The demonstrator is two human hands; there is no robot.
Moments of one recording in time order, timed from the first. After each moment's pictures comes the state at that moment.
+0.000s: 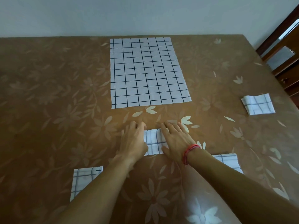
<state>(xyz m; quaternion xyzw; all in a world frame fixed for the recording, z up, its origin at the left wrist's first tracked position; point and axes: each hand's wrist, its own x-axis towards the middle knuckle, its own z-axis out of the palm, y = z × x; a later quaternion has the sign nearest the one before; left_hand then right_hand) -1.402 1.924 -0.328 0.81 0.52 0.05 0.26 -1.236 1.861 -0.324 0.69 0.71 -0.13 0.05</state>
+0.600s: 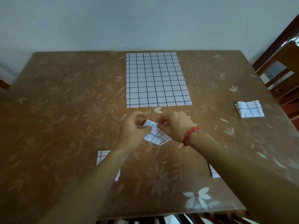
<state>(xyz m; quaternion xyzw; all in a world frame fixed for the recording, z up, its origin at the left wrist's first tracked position) -1.451 1.877 -0.208 0.62 0.51 0.32 0.50 -1.274 1.851 -0.196 0.69 0.68 -0.20 -0.13</state>
